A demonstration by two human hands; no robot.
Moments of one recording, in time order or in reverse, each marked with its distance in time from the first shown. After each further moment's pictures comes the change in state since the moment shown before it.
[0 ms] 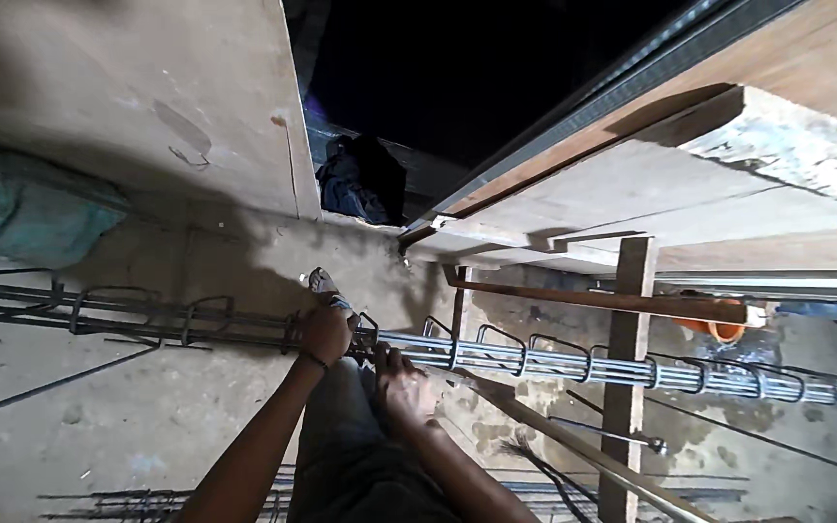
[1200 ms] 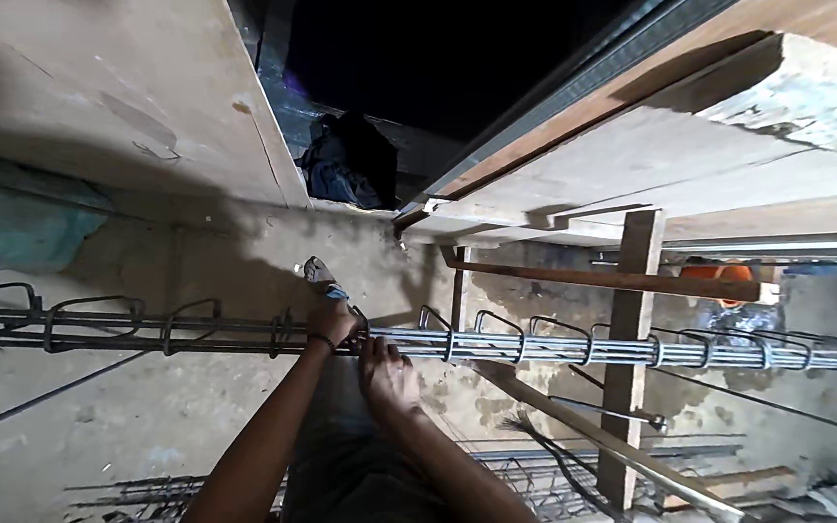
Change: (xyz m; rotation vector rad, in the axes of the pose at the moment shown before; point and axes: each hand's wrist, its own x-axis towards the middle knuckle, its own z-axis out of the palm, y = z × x) left_hand 0.038 0.018 0.008 -0.172 -0.156 -0.187; right_hand 0.021 -0.008 -0.008 0.124 -0.107 0.058
